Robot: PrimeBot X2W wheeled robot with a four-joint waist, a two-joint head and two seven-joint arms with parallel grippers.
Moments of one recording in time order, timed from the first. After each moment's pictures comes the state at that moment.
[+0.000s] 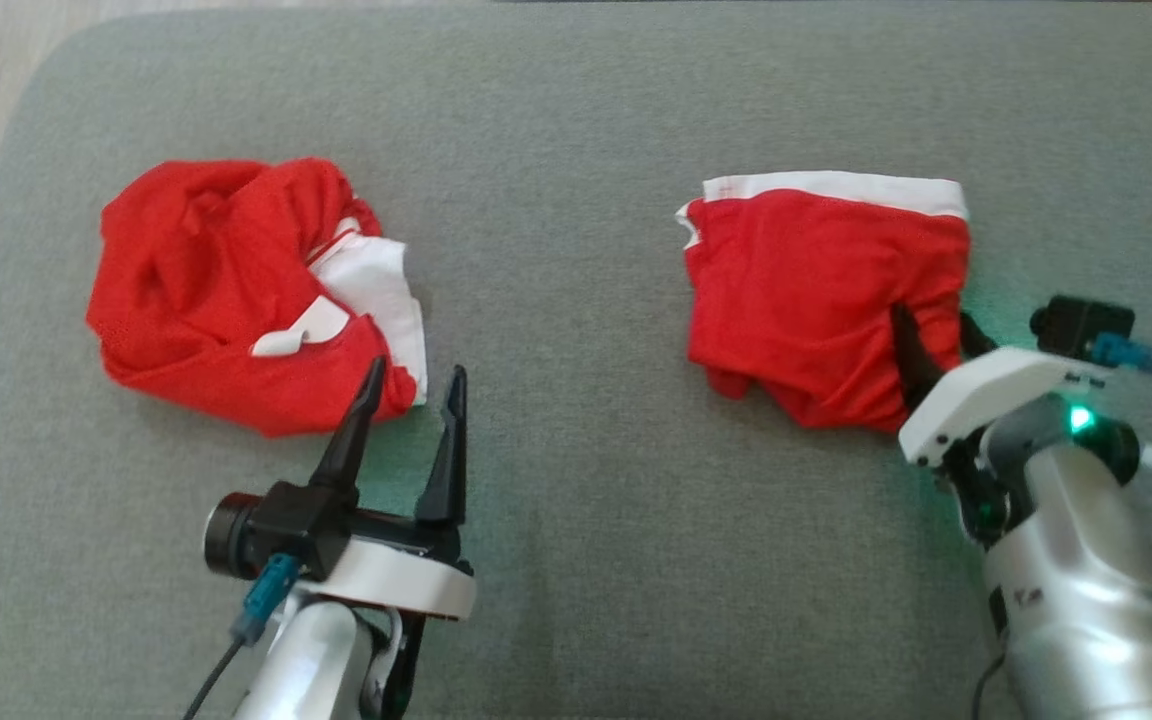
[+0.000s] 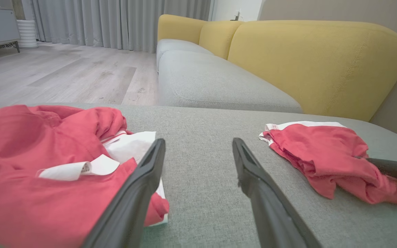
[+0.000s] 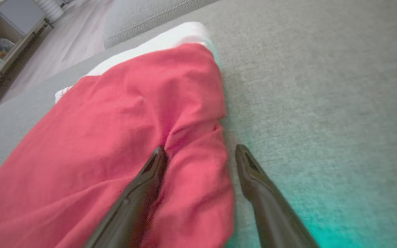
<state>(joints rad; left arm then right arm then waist) -0.20 0.05 -0.33 0.29 -0.25 -0.04 -0.25 -0.51 -0.05 -0.06 0.80 0.30 0.13 0.09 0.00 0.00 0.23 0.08</state>
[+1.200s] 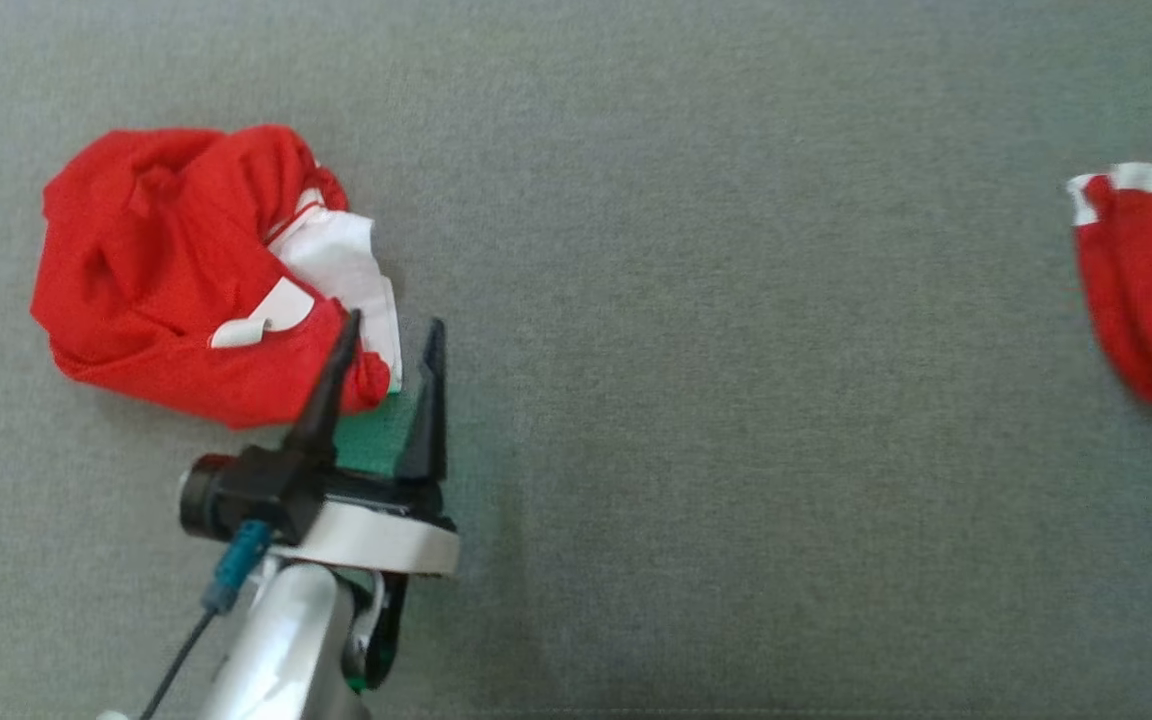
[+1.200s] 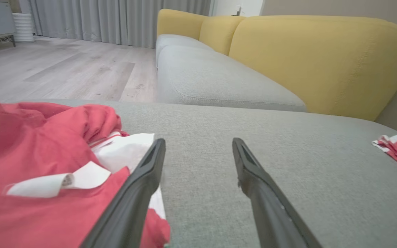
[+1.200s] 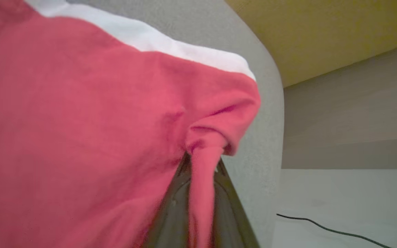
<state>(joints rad) -0.25 0.05 -0.30 0.28 -0.25 -0.03 -0.25 -0.66 -0.81 0.44 0.86 0.17 0.13 0.17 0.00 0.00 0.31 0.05</state>
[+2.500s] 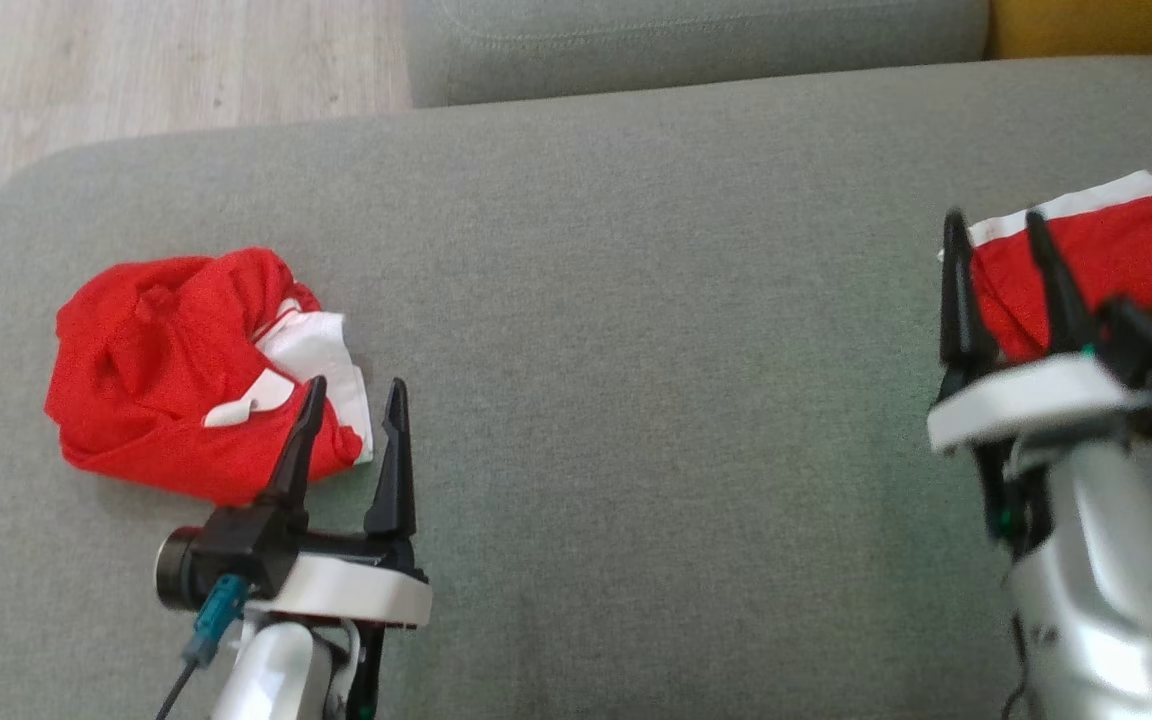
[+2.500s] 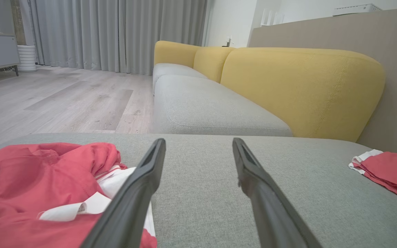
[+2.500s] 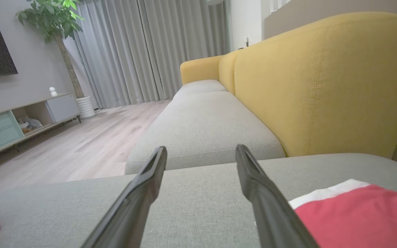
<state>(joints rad) -0.15 0.05 -0.23 0.28 -0.24 -0.04 -0.25 -0.41 -0.09 0.00 0.49 0.19 0.13 -0.22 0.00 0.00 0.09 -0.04</state>
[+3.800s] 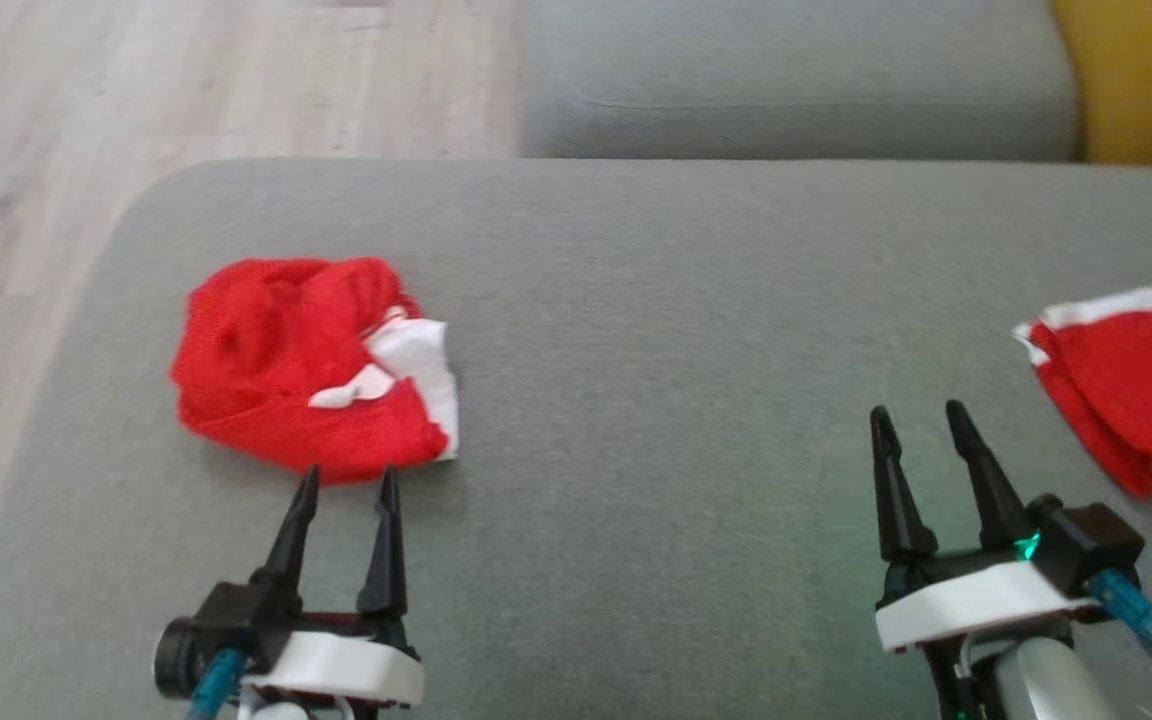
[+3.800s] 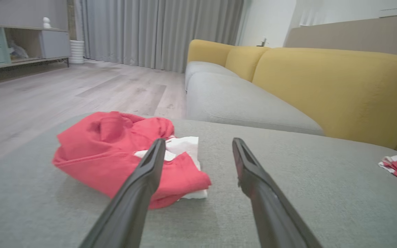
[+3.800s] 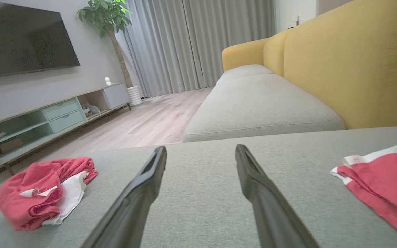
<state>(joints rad) -0.03 0.05 -0.21 0.29 -0.25 -0.03 -0.25 -0.03 -0.05 0.10 0.25 0.22 0.13 -0.25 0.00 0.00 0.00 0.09</state>
